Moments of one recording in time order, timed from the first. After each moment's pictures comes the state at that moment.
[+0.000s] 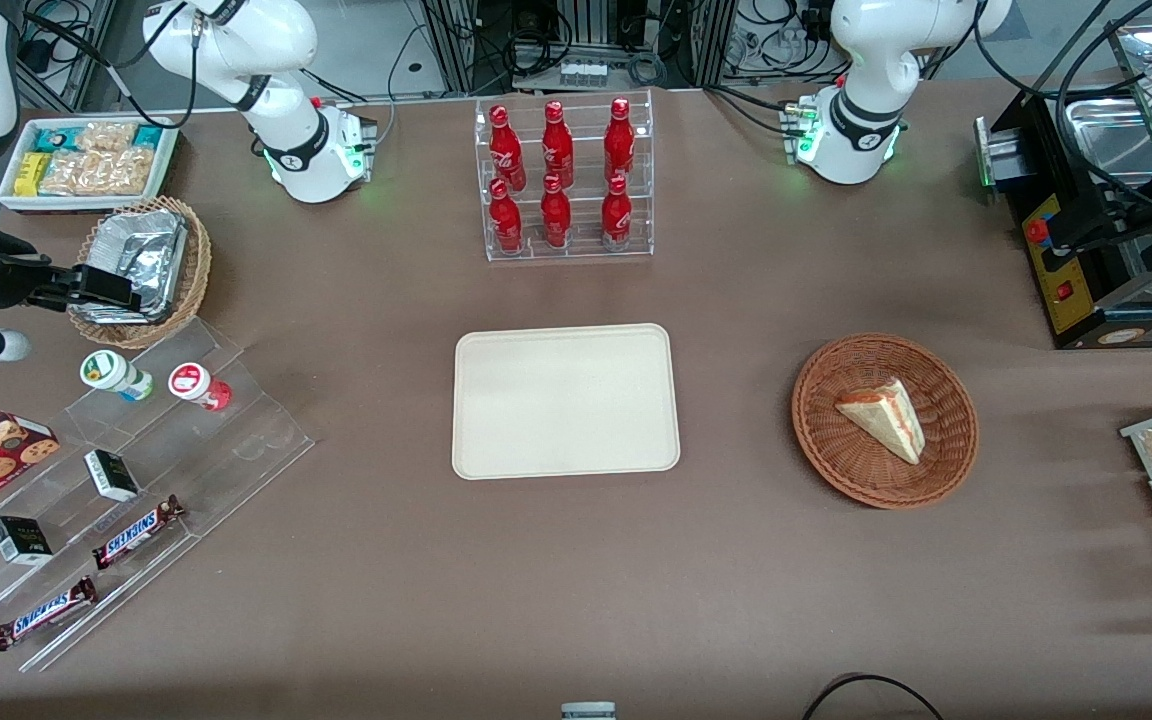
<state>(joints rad) -0.01 -0.02 -0.07 -1.70 0.03 1.48 -0.01</state>
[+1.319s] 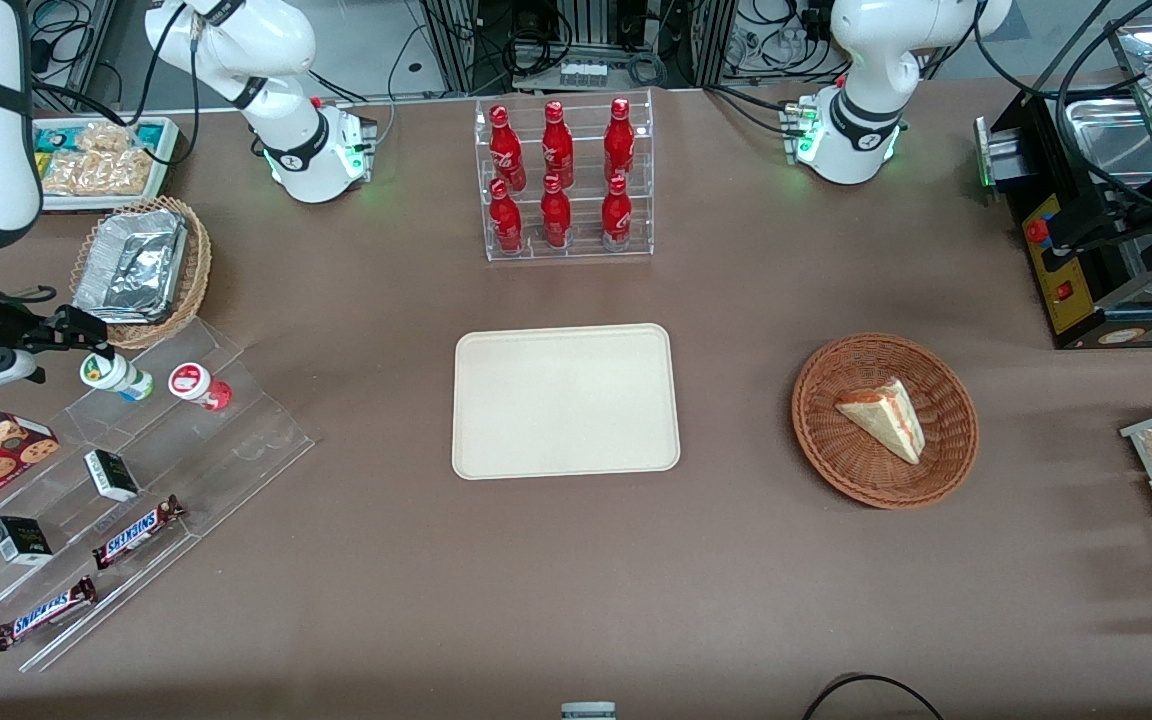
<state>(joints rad) -0.18 -0.04 -0.12 -2.07 0.03 2.06 -0.67</state>
